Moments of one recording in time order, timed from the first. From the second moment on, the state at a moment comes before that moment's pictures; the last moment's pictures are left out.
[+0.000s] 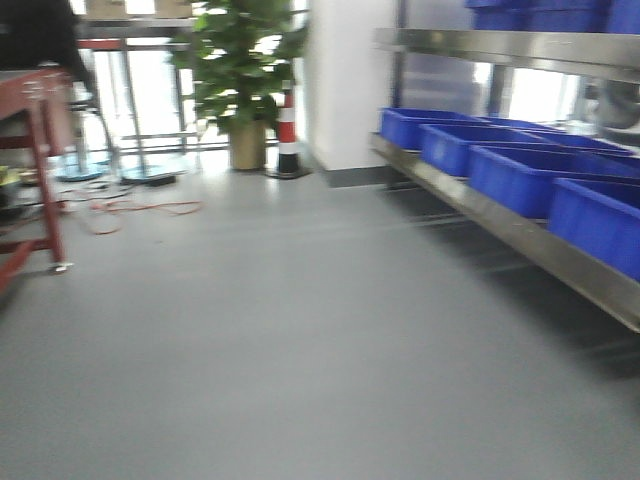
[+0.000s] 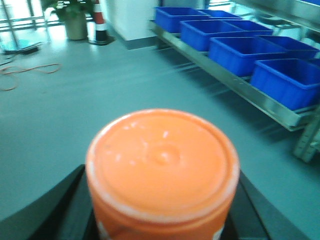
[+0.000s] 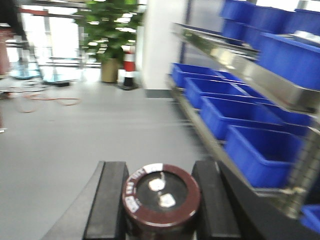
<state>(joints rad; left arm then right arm) -0.31 0.64 -1.00 0.04 0.74 -0.02 0.10 0.42 -0.83 0.04 0.59 -0.06</state>
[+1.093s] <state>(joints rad) -0.31 0.64 -1.00 0.04 0.74 -0.02 0.10 0.42 -0.83 0.04 0.59 -0.06</state>
